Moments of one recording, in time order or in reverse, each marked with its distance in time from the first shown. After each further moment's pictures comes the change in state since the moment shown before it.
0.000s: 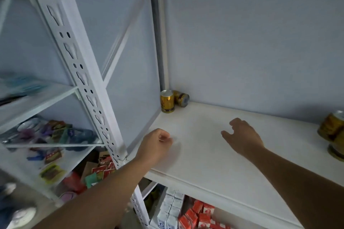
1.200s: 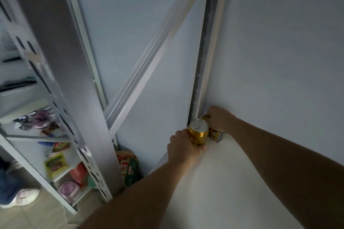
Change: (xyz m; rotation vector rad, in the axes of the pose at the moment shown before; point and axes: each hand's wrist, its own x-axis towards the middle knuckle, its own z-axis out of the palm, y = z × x) left_hand 0.185 -0.007 0.034 0.117 0.142 -0.183; right_hand 0.249 -0.208 0.075 -0.224 -0.340 -0.341
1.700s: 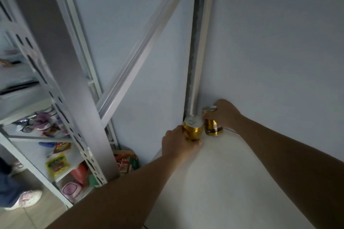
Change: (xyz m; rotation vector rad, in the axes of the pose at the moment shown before) left_hand -0.011 -0.001 -0.012 0.058 -0.016 0.042; right_hand -0.034 0.022 -0.013 0.325 0.146 0.047
